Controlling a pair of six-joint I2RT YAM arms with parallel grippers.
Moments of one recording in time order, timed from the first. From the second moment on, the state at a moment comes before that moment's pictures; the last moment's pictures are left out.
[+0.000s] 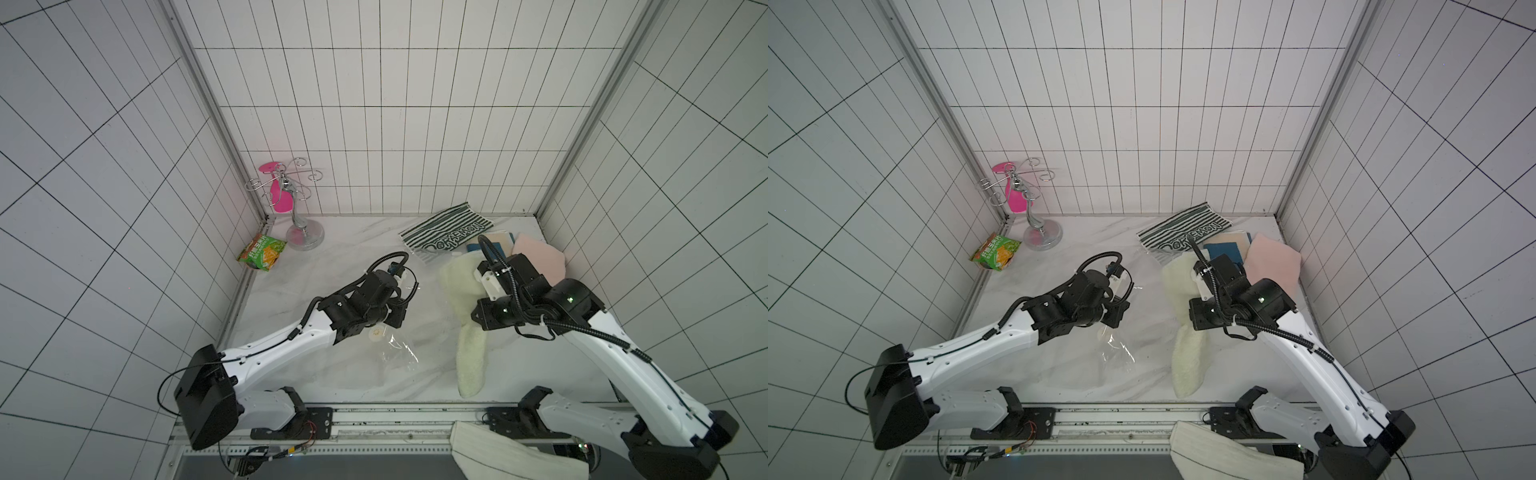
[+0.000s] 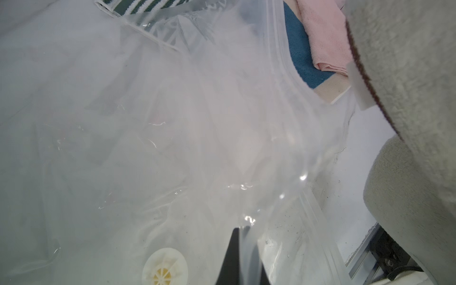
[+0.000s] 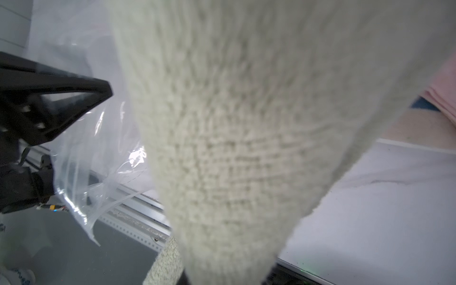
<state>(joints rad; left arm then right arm) -0.86 1.30 0.97 -0.42 0.02 -0.40 0.64 1.09 1.28 -1.25 -0.11 0.38</state>
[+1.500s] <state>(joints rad) -1.13 1.39 1.11 -0.37 0.14 -0.05 0.31 1.18 1.11 -1.03 -0.83 0.42</state>
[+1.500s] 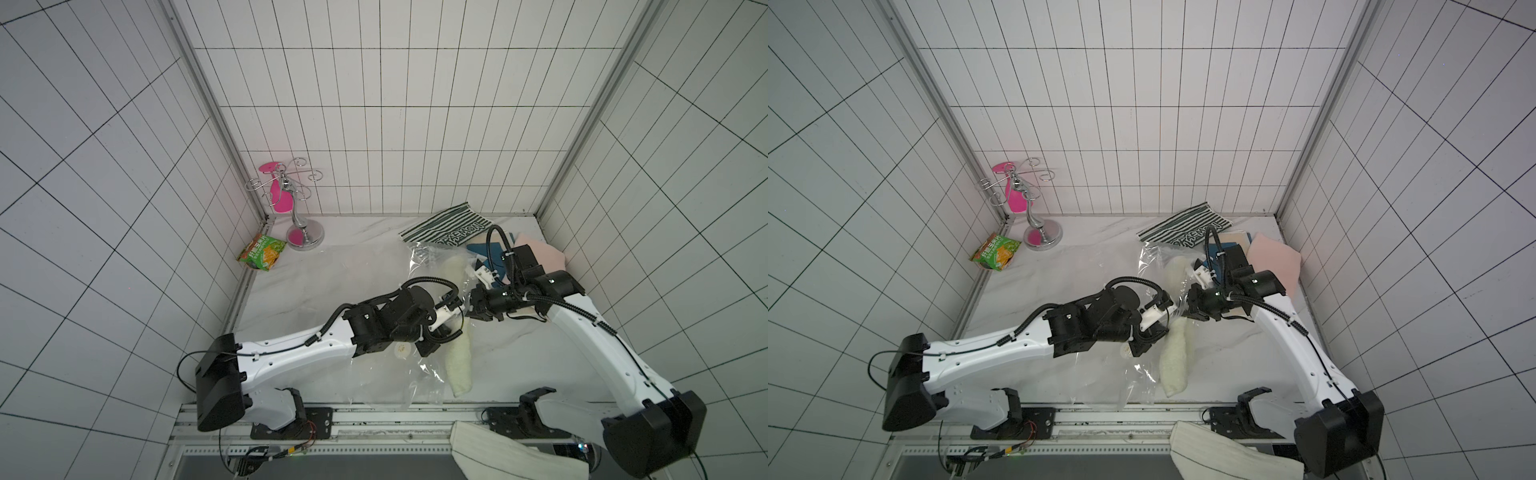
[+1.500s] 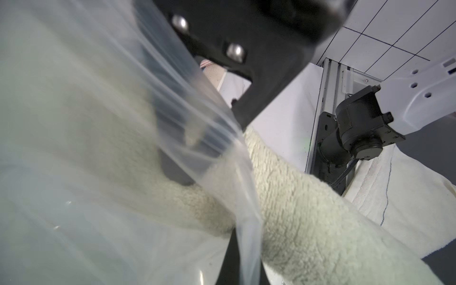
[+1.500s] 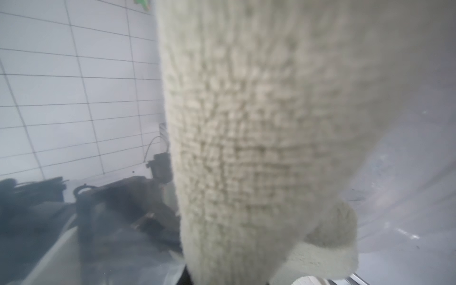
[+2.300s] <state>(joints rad) -1.21 1.43 0.95 -0.27 -0.05 -0.10 0.23 1.40 0.91 -0.52 -0.99 0.88</state>
